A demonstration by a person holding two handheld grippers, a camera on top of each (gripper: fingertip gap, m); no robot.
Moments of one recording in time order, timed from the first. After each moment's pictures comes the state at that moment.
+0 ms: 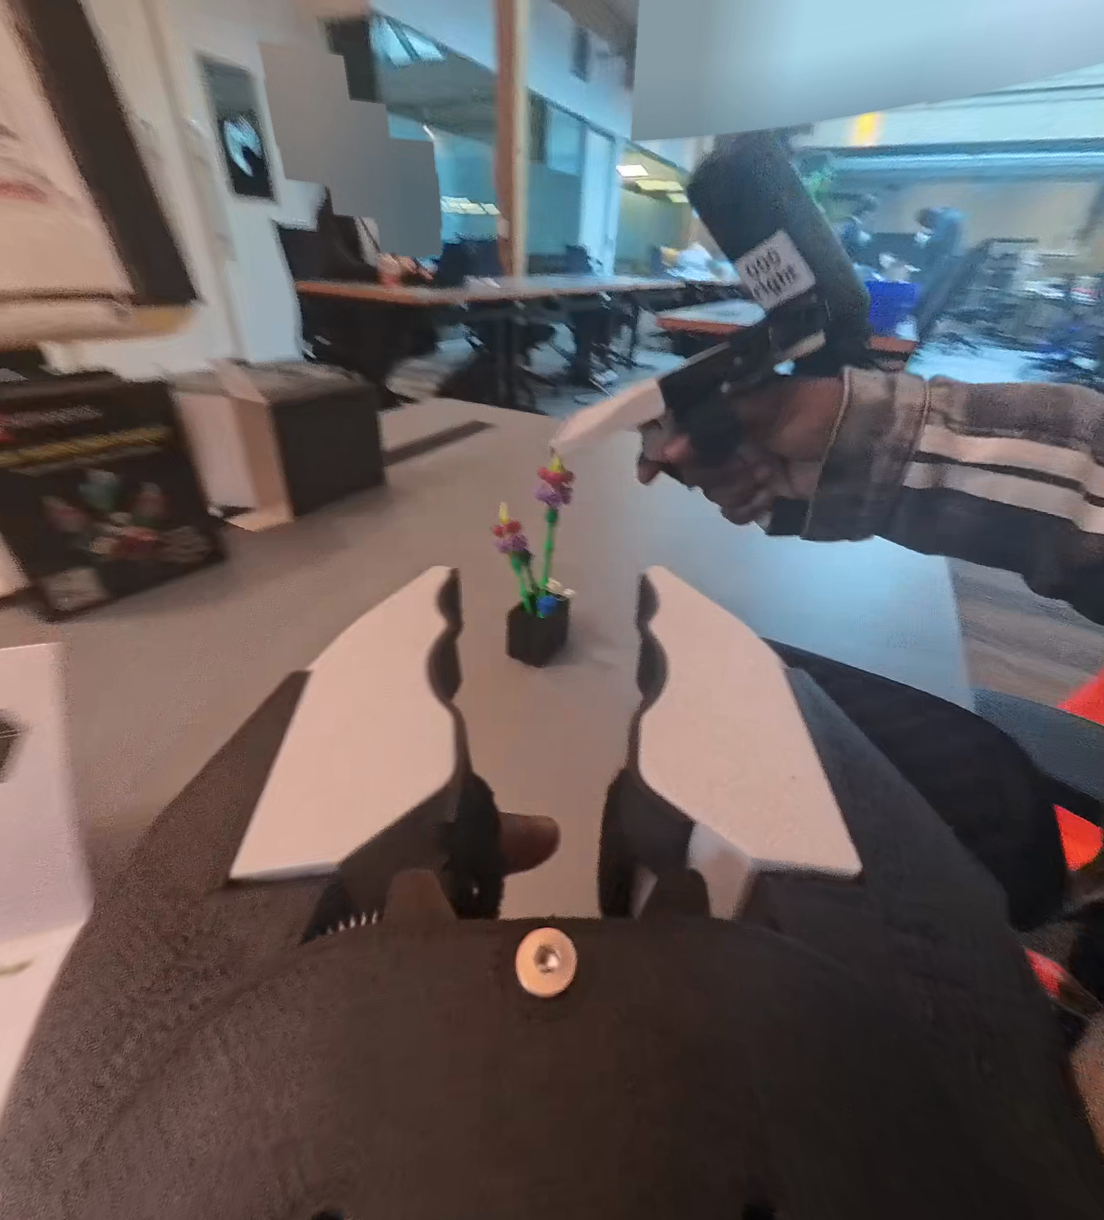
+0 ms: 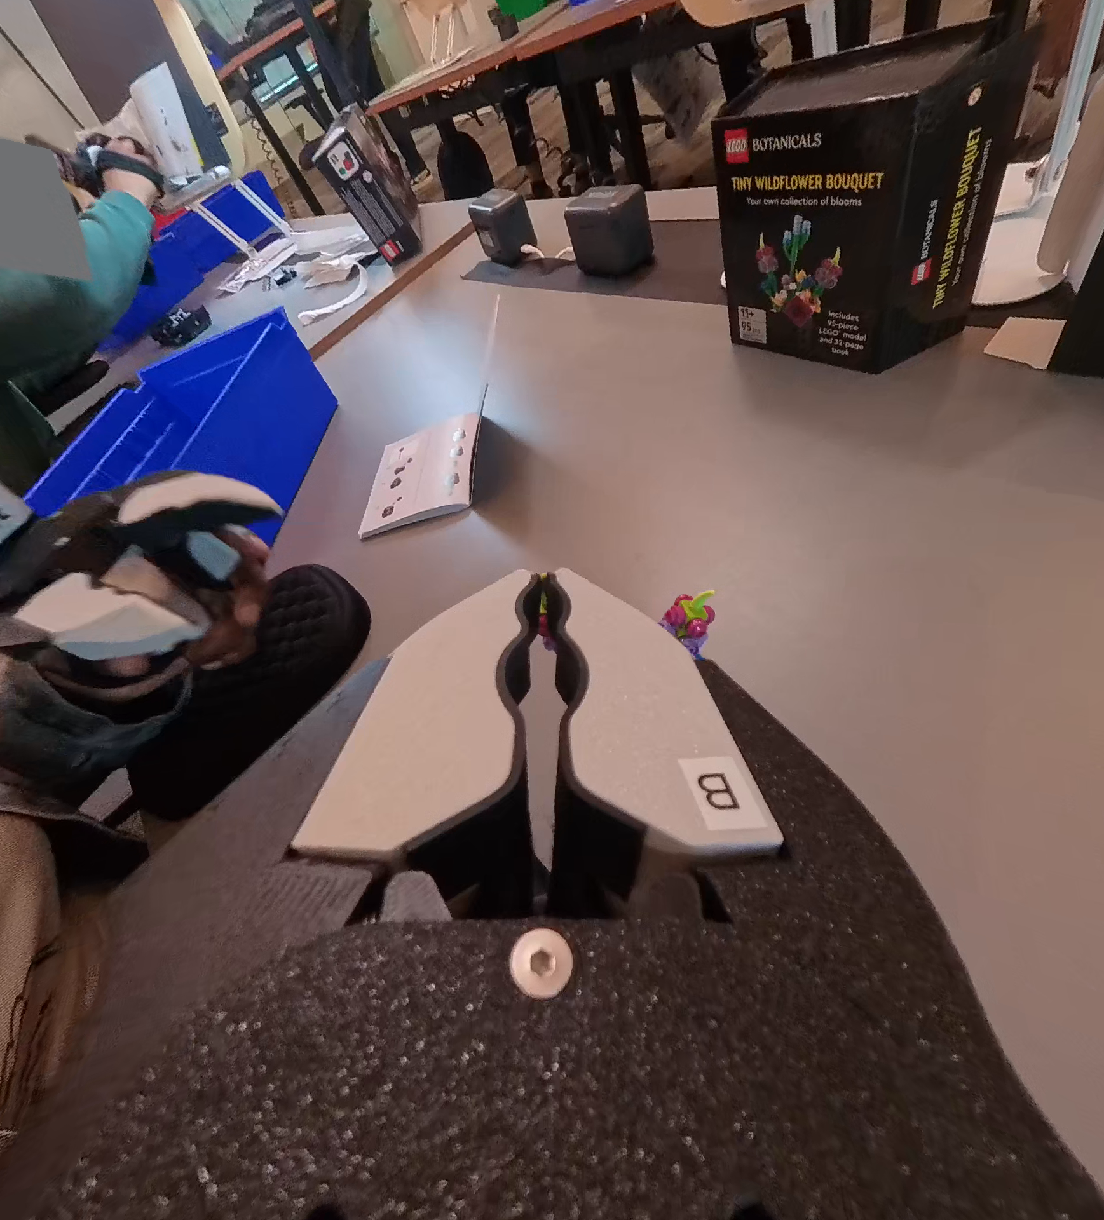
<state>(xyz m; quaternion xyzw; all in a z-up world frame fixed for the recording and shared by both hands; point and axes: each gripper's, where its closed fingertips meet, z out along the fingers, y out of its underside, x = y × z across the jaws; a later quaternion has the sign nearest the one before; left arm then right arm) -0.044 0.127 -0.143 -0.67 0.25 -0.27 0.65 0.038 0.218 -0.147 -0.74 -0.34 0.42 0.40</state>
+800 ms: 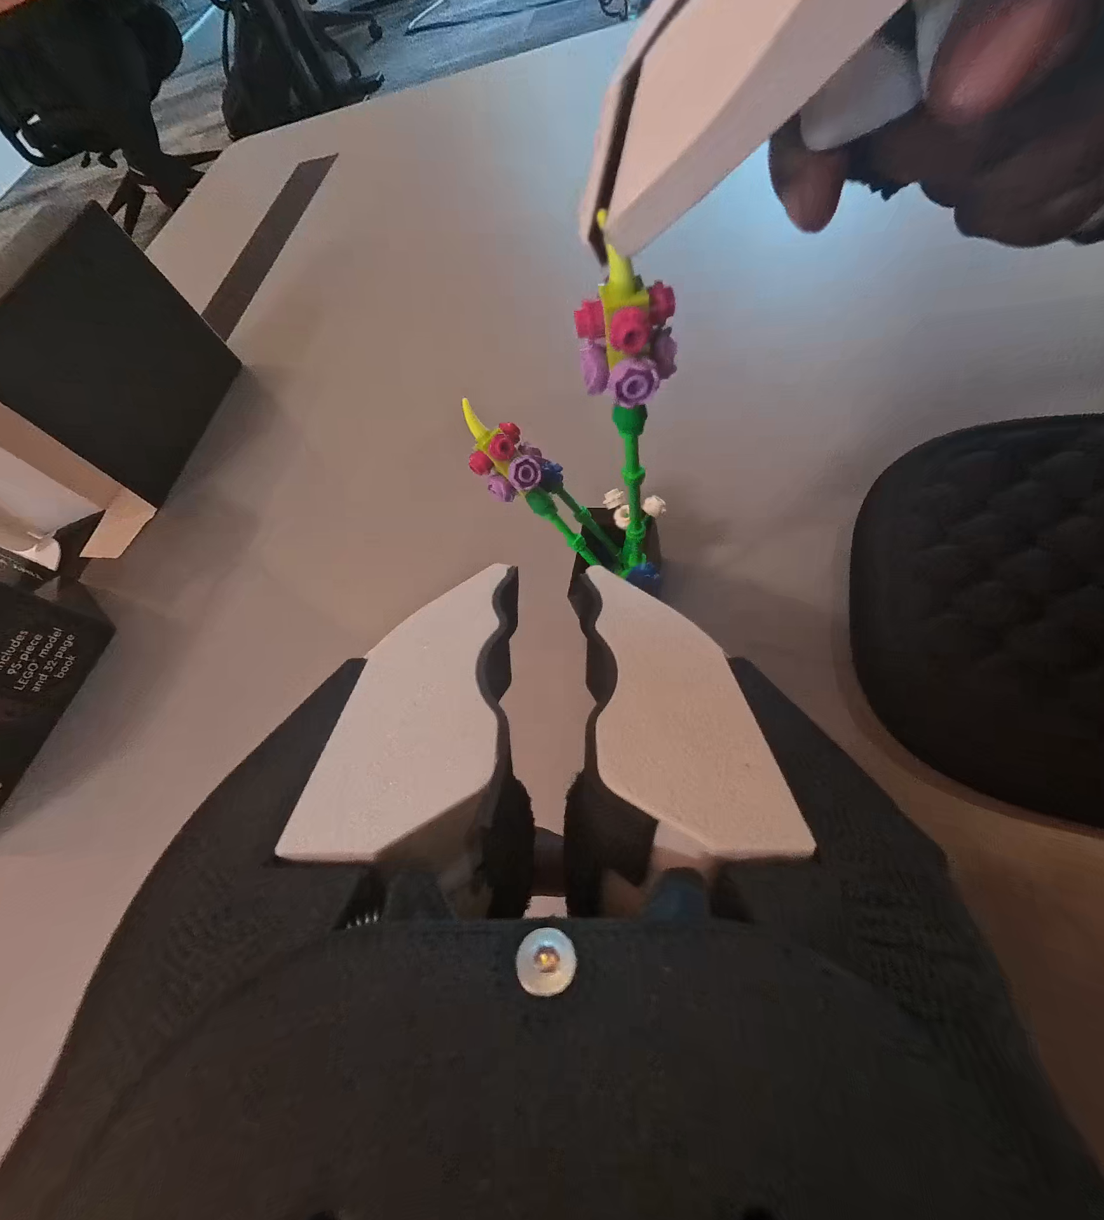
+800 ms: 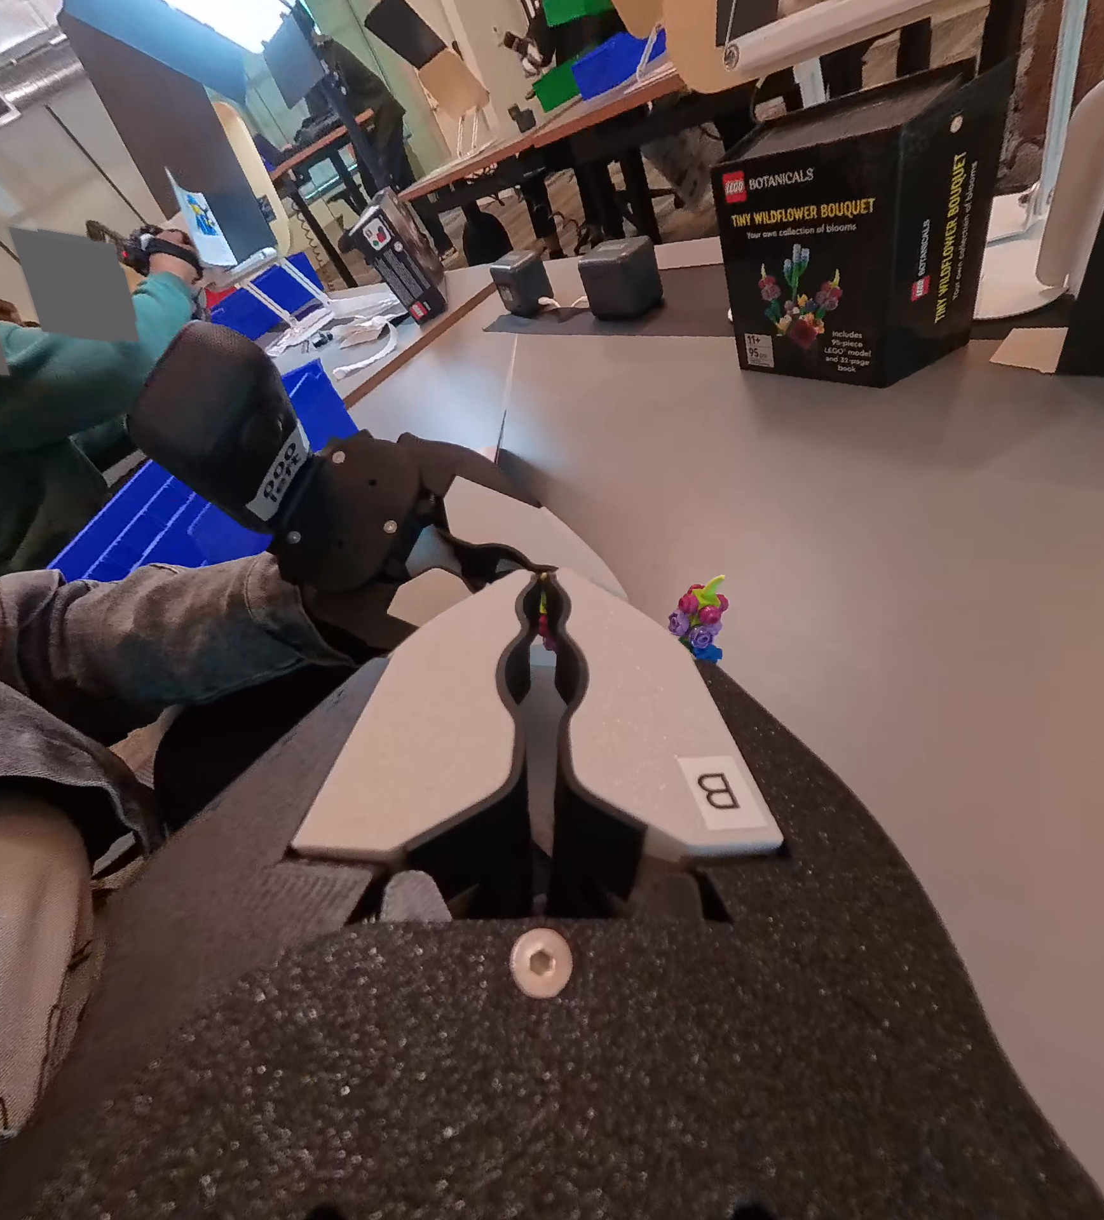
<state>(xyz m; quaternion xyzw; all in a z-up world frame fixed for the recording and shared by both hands) 0.020 0.225 -0.222 -0.71 0.49 -0.14 0.48 0.044 0.211 -0.147 -0.72 -0.31 0.46 0.42</state>
